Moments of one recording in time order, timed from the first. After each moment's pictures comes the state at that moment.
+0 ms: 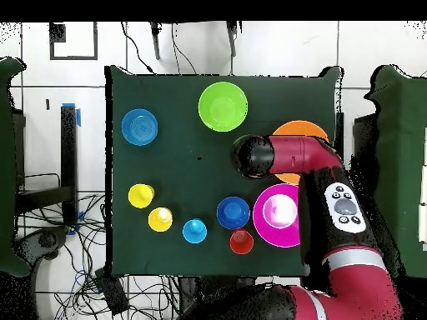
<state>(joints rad) -0.49 -0.53 0.22 1.45 -0.47 0.65 1.59</state>
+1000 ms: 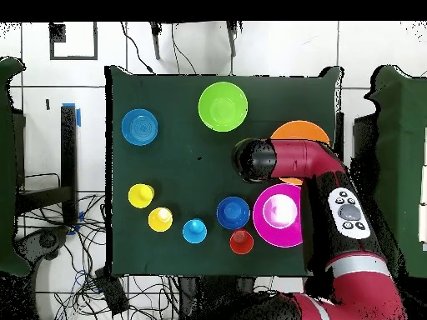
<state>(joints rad) -0.51 -0.55 0.22 1.49 -0.46 0.65 1.59</state>
